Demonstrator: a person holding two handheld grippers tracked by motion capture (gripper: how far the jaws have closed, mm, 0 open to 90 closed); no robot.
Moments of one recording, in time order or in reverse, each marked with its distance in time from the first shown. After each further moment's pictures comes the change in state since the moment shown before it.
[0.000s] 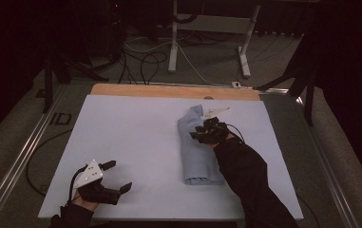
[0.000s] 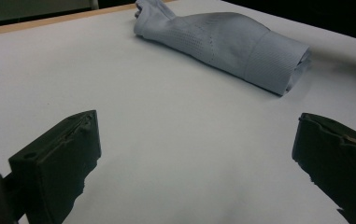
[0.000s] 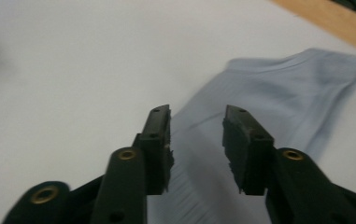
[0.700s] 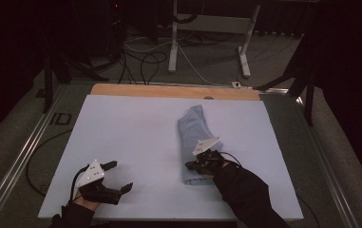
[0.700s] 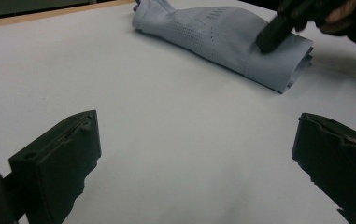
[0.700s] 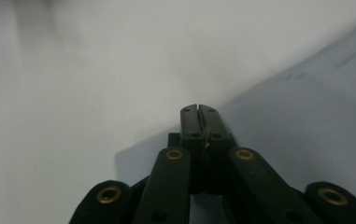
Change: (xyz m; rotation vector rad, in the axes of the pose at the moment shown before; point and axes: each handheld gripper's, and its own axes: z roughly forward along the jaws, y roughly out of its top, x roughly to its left) left arm 0.000 -0.002 0.004 0.014 -0.006 -0.005; right arm 0.059 -0.054 0.008 0.119 0.191 -0.155
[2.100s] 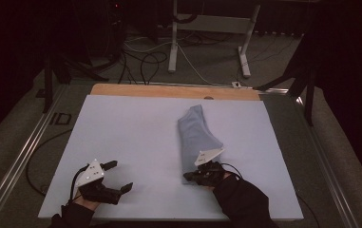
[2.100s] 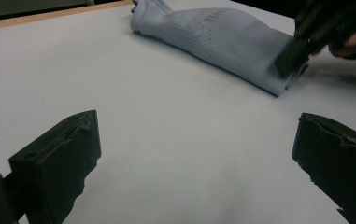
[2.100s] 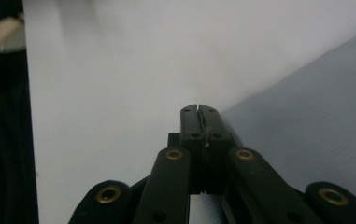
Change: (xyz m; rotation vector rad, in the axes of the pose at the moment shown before) left arm 0.001 0.001 -0.002 -0.001 -0.009 0.003; right arm 0.018 -0.016 -0.006 -0.096 0.058 0.063
